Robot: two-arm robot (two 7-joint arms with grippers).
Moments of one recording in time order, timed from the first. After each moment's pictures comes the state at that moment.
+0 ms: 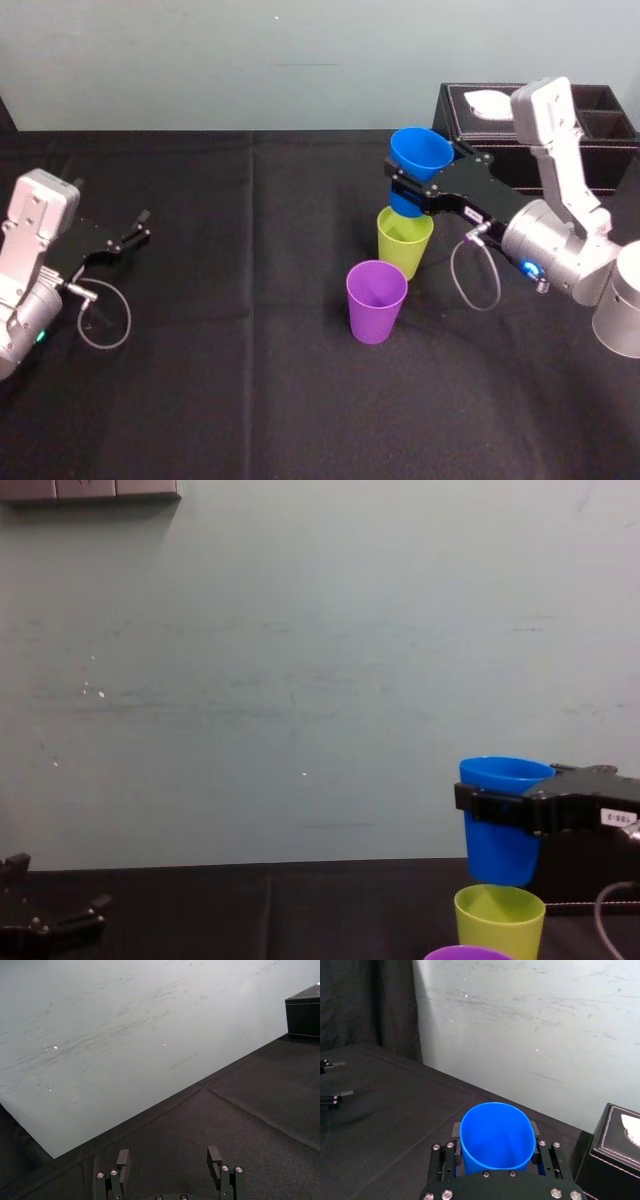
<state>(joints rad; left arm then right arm) -0.20 0.60 0.45 -1.41 -0.25 -0.12 0.03 0.28 0.39 -0.31 -1.52 0.32 0.12 0.35</state>
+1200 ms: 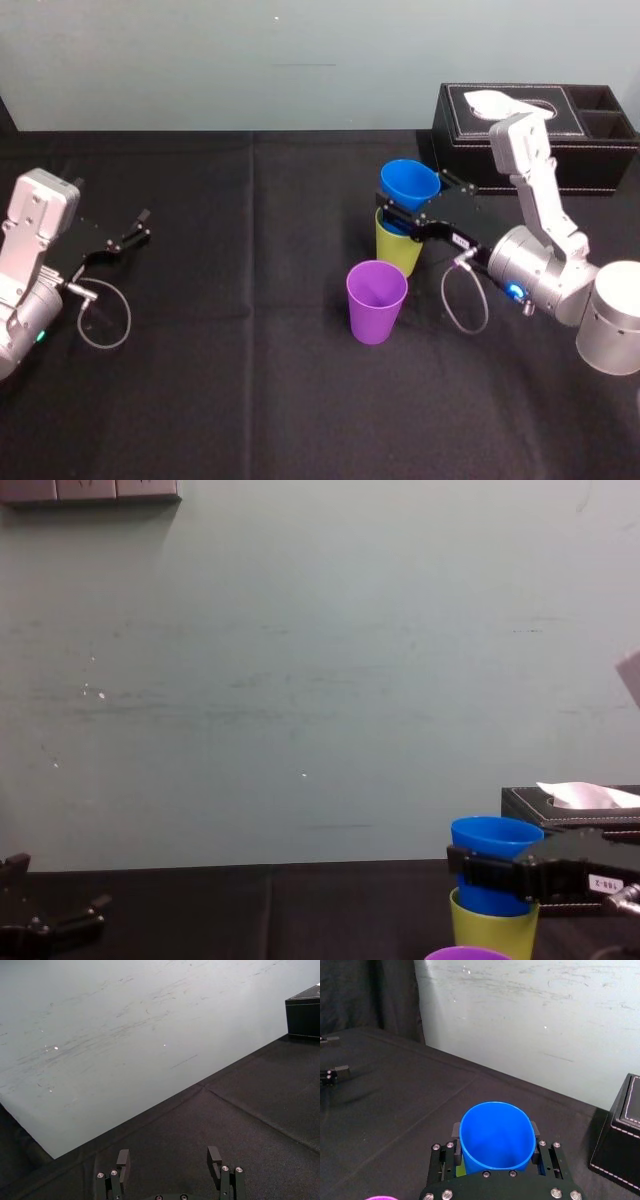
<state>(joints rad) -0.20 0.60 0.45 -1.41 -0.25 -0.12 0.03 0.29 0.36 -0.33 -1.40 0.30 0.08 0.38</state>
